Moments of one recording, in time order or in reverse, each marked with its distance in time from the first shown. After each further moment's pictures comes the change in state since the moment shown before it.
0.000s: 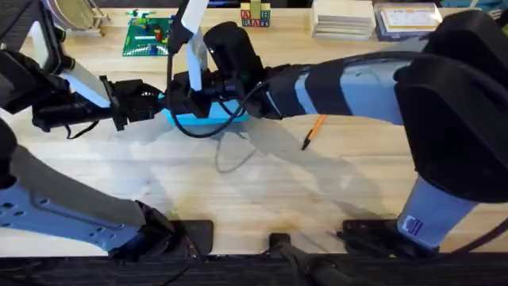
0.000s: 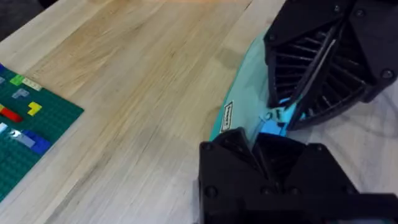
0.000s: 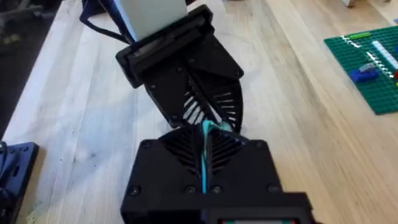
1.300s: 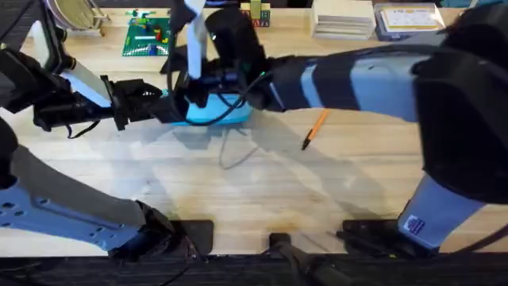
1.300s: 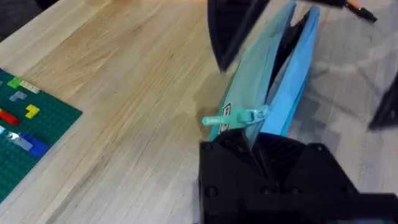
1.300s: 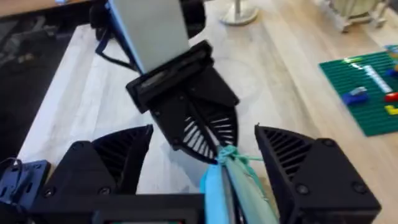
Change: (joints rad) left arm -0.004 0.000 0.000 -0.003 0.002 0.000; right arm -0.025 -0.023 0.030 0.019 -0.042 0.059
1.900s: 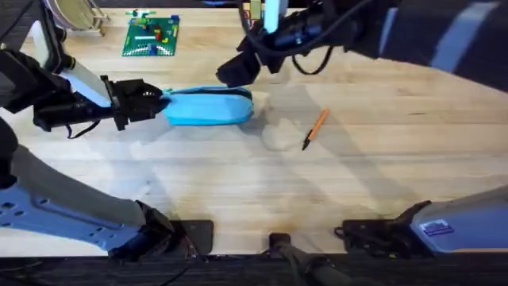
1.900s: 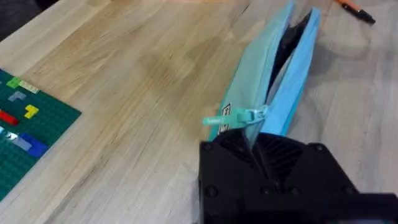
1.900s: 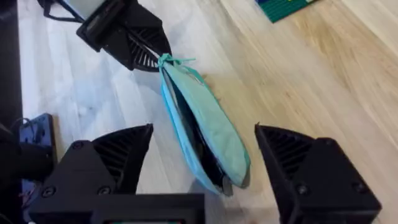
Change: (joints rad) left arm 0.000 0.000 0.000 -0.006 0.003 0.000; right arm -0.274 -0.350 0.001 -0.736 0.001 -0.140
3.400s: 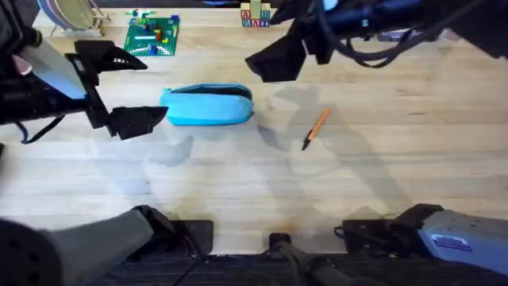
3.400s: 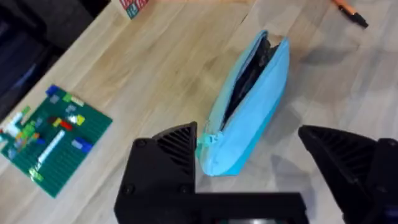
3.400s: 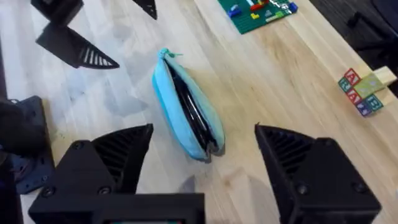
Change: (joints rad) left arm 0.006 -0.444 0.000 -0.171 -0.077 -0.130; right arm -0.051 -0.301 0.000 -0.243 0.090 -0.135
